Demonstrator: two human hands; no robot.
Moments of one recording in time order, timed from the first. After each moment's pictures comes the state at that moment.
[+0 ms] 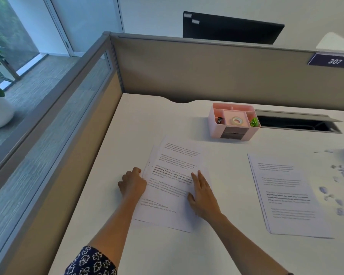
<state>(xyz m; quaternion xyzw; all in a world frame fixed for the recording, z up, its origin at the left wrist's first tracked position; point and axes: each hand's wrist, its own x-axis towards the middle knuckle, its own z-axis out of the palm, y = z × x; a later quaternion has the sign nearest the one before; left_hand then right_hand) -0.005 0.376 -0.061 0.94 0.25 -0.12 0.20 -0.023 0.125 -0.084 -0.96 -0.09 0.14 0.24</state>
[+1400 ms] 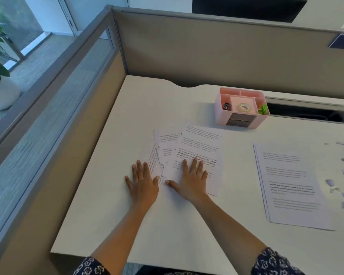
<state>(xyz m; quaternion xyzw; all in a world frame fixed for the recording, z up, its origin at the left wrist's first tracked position) -0.062 0.331 -0.091 0.96 0.20 -0.12 0.14 -0.019 0.175 -0.083 -0.97 -0.05 0.21 0.08</state>
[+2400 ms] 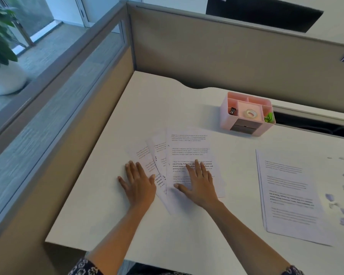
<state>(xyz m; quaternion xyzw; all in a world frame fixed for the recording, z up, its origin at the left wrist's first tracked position) -0.070 0.327 -0.095 0.94 0.29 -0.06 0.15 -0.018 0.135 -0.082 -0.97 -0.15 0.17 0.12</state>
